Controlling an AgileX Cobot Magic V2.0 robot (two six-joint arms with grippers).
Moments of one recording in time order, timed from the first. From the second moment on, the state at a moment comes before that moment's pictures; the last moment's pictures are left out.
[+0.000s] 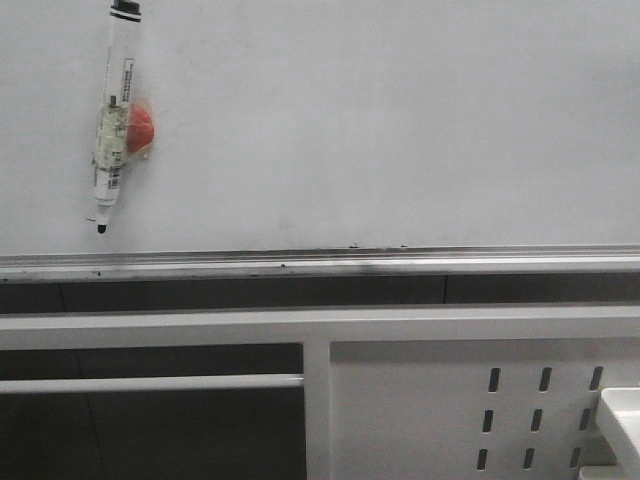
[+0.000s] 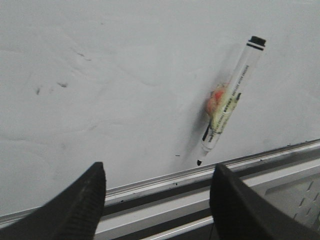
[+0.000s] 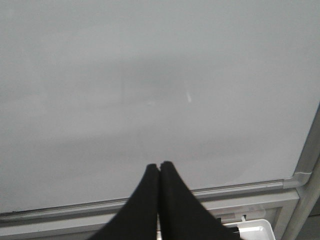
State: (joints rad) left arm -0.43 0.35 -0.11 -0.30 -0.04 0.22; right arm -0.03 0.44 -0.61 -0.03 0.56 0.16
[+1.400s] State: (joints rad) left arm -0.81 1.55 -0.25 -0.38 -1.14 0.28; right arm -0.03 0.44 -0.61 -0.02 0.55 0.12
